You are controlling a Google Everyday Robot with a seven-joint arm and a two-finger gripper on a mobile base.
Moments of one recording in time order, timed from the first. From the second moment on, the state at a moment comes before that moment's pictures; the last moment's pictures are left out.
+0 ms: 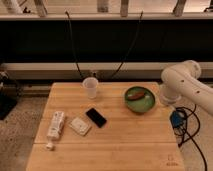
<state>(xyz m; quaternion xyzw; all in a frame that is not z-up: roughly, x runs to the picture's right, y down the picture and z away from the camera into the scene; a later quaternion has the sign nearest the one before) 0.291 0.097 0.722 -0.28 0.03 -0.01 0.96</state>
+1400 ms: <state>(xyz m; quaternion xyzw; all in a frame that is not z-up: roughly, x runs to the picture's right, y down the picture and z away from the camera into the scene) 0.297 0.104 0.790 -0.29 0.02 -0.11 0.95</state>
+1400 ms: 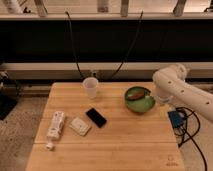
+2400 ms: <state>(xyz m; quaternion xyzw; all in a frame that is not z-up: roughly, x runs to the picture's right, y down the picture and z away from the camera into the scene) 0.301 0.125 0.841 -0.30 0.01 -0.14 0.94</state>
